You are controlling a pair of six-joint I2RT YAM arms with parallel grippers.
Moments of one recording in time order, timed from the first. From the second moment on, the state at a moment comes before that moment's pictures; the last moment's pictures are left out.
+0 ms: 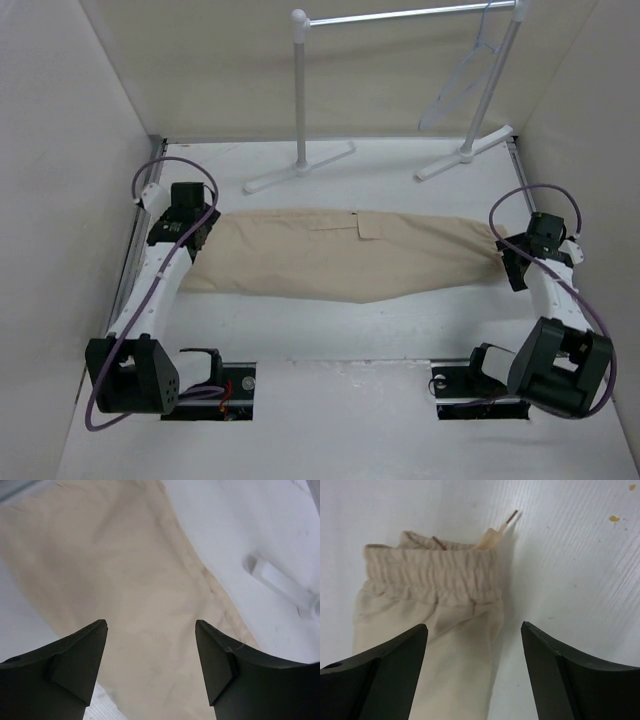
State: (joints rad) left arm 0.00 1.17 0.97 -0.62 -0.46 -0.91; right arm -0.37 1.14 0.73 -0.52 0.22 0.93
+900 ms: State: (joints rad) left arm -0.17 1.28 0.87 -0.45 -0.29 -0.95; right arm -0.42 1.15 1.03 -0.52 0.27 0.93
